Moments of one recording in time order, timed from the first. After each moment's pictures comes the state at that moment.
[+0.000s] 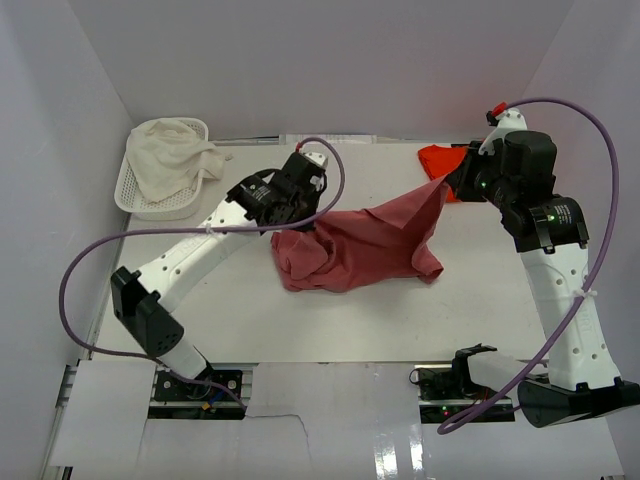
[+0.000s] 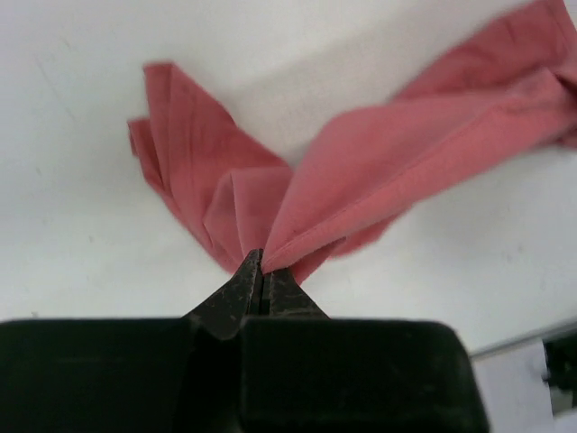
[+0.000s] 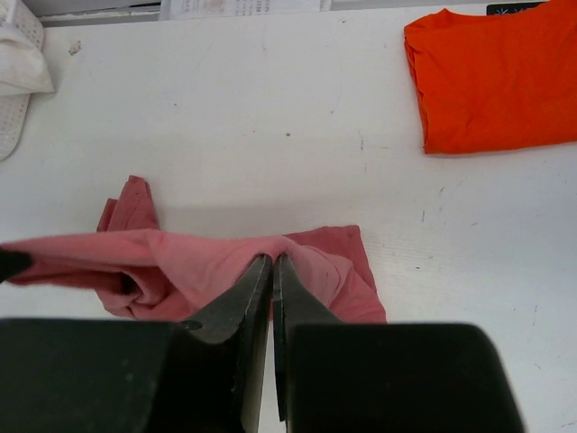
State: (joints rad) left arm -0.73 1.68 1.69 -0.91 -0.24 -0.35; right arm 0.20 1.13 1.54 -0.83 -0.07 0.20
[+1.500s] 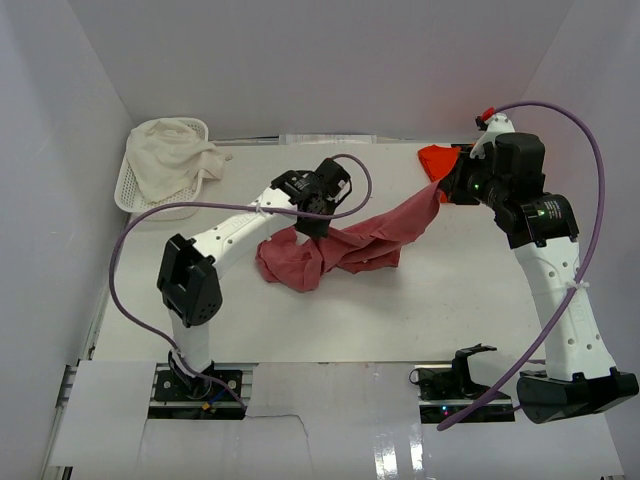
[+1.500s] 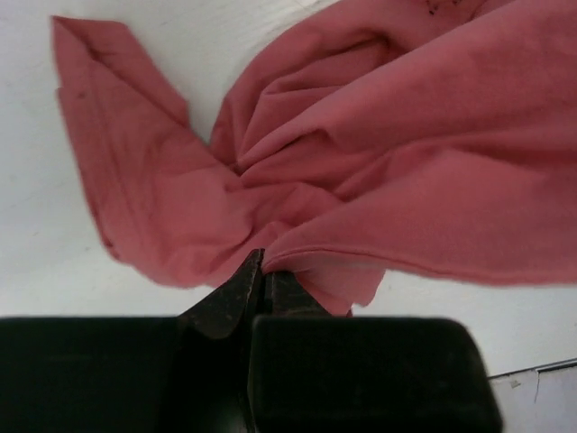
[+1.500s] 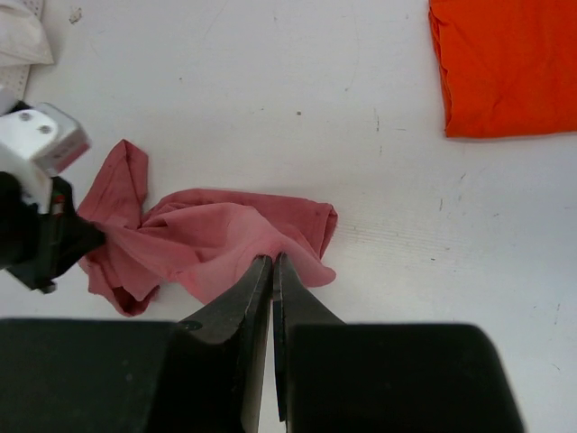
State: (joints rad) left arm -0.77 1.86 1.78 -1.03 -0.25 -0.29; right arm 0.20 1.15 1.49 -0.82 -0.12 0.20
